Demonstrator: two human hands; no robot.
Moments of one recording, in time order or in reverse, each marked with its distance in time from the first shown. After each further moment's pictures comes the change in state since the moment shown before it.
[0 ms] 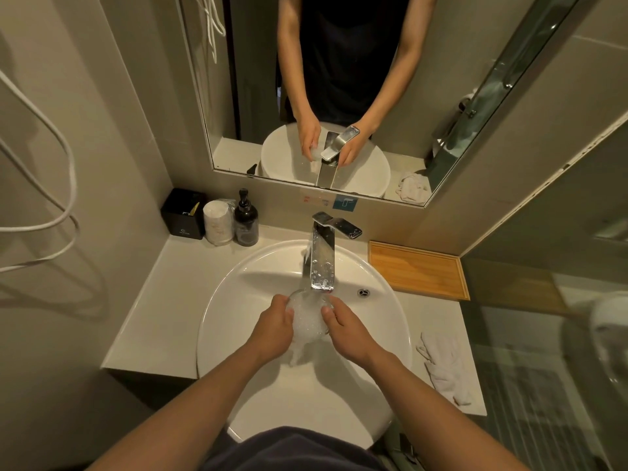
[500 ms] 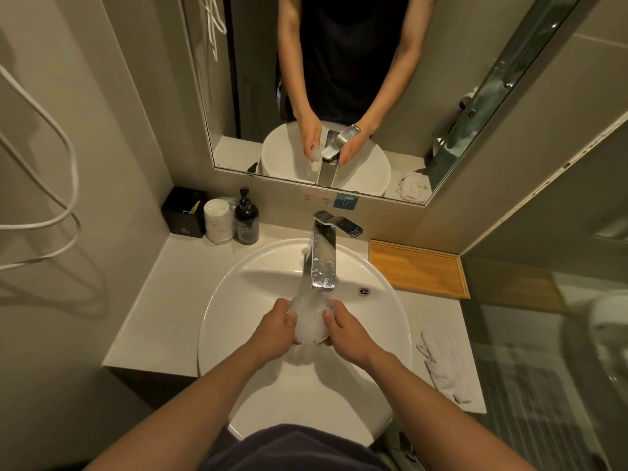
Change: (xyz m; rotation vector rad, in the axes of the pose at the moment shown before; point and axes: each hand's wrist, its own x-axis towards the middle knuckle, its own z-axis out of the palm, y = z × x) left_hand -0.004 -0.003 0.000 -0.076 -0.084 -0.019; right_hand -0.002 0.007 0.005 0.035 -0.049 0.114
